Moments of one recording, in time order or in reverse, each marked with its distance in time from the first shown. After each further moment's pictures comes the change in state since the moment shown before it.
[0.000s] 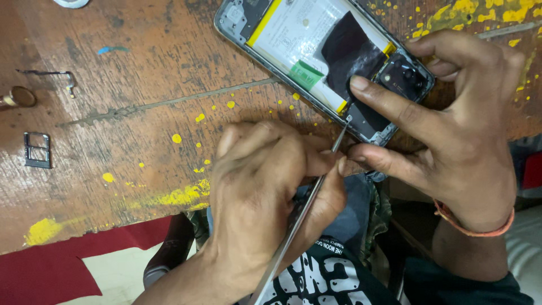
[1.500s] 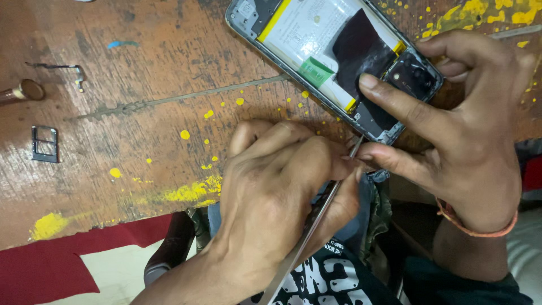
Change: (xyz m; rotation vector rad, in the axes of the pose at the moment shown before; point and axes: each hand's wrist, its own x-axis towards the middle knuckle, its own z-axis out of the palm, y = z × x) left_hand 0.000 0.003 -0.002 -0.016 -0.051 -0.018; right_hand -0.002 0.001 0.002 -0.030 -0.019 -0.004
